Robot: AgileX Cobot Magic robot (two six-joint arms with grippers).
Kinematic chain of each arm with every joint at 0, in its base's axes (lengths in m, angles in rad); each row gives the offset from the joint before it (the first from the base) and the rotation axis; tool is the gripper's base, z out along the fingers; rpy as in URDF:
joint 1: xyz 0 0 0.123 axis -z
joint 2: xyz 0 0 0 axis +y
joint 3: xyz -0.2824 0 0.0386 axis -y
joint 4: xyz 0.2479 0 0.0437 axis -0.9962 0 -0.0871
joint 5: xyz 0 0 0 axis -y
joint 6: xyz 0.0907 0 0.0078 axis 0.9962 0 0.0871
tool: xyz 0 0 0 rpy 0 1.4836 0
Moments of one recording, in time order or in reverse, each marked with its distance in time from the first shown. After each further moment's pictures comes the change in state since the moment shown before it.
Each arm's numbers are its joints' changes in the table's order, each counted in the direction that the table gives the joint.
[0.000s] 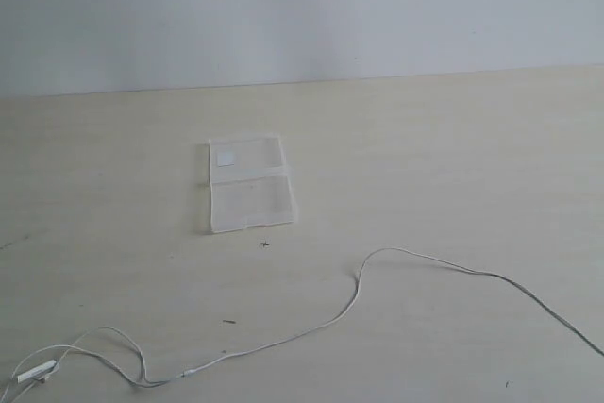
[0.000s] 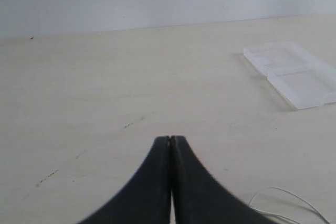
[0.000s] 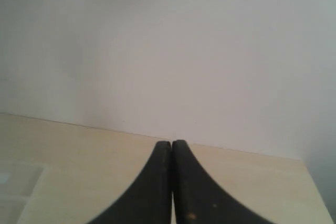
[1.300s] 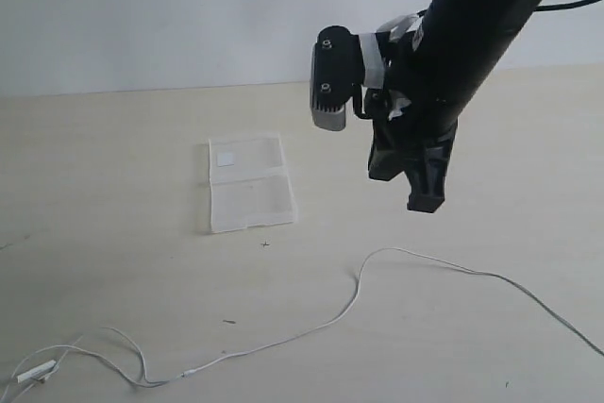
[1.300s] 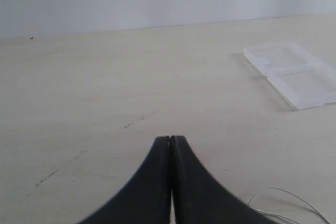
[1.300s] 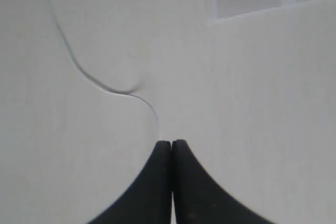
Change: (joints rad) left arm 0.000 0.000 0.000 0.000 0.000 0.000; right arm -0.457 0.850 0.146 0.018 -0.321 -0.786
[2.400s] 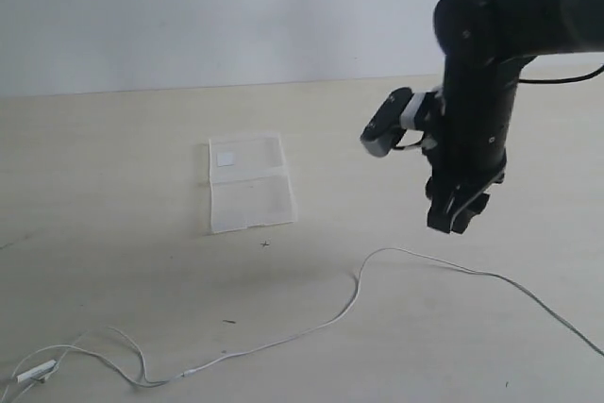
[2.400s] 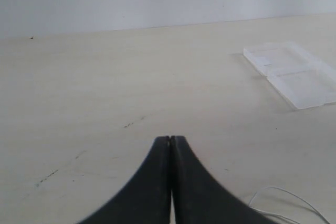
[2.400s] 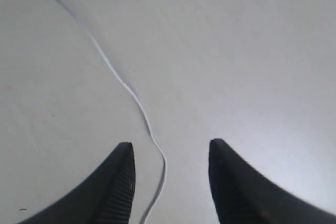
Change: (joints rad) left arm 0.000 0.000 0.000 0.000 0.000 0.000; right arm 0.118 0.202 0.004 0.249 -0.081 0.526
